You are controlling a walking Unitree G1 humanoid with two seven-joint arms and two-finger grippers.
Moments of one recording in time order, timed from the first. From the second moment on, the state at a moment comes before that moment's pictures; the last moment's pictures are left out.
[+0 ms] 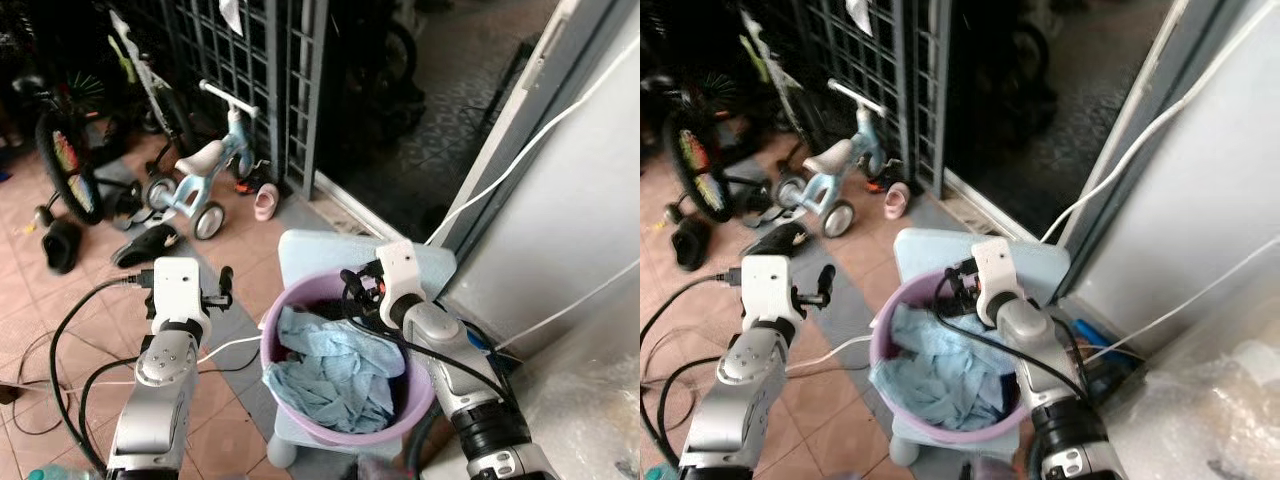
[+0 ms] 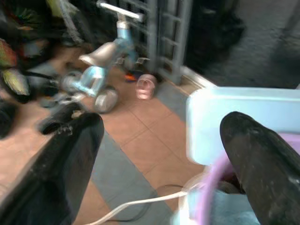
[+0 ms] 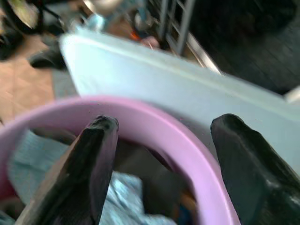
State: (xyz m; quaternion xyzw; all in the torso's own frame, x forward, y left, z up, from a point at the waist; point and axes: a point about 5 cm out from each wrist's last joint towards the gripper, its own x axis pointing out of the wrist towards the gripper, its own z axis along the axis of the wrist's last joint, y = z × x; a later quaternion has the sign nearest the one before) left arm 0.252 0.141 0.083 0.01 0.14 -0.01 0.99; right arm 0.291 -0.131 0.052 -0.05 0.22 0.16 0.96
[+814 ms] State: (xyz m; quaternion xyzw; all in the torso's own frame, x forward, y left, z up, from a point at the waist) left arm 0.154 0.195 0.078 0.09 0.23 0.03 0.97; right arm 0.270 -0.084 0.000 -0.03 0.40 0.21 0.89
